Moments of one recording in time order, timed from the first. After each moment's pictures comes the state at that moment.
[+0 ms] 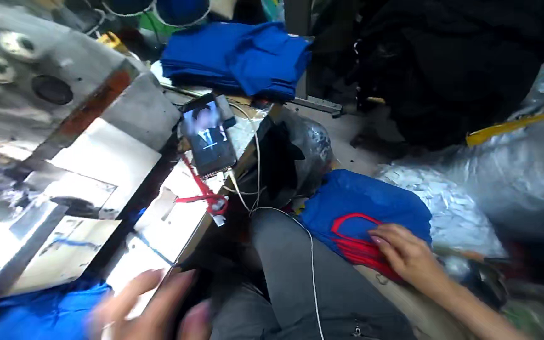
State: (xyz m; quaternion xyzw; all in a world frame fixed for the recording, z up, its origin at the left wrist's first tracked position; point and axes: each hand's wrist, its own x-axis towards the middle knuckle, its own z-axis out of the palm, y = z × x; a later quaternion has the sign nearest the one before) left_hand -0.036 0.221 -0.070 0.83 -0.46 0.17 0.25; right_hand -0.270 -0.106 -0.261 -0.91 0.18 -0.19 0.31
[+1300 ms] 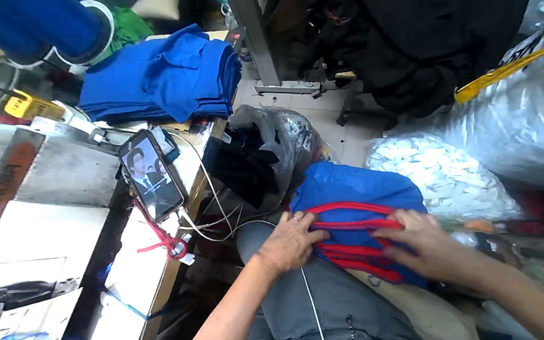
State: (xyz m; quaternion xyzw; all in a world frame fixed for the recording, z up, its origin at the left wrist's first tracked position) left_hand -0.027 0.009 -0.225 0.63 -0.73 -0.27 0.03; right_hand -0.307 -0.164 -0.250 -0.93 0.16 -0.01 0.33
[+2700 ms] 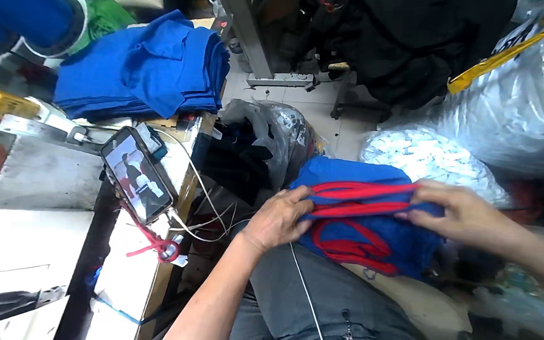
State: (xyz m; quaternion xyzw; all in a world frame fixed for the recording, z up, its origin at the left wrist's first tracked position) left_hand 0.002 -0.022 -0.200 0.58 -0.76 -0.19 0.21; right_hand -0.304 -0.204 -0.211 -0.88 0.23 -0.12 0.40
